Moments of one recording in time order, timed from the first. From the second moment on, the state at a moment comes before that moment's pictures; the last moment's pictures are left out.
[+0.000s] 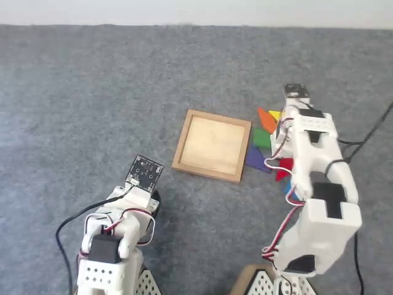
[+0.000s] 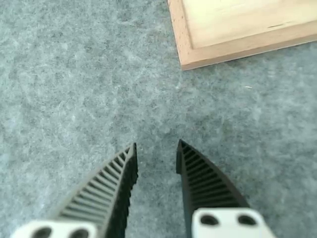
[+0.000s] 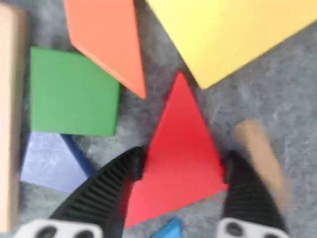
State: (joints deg) left arm 1.1 -102.9 97.1 72.3 -11.0; right arm 1.6 16.3 17.1 59.2 7.3
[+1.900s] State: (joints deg) left arm 1.1 -102.9 97.1 72.3 -11.0; right arm -2.0 10.9 23.9 60.0 -6.2
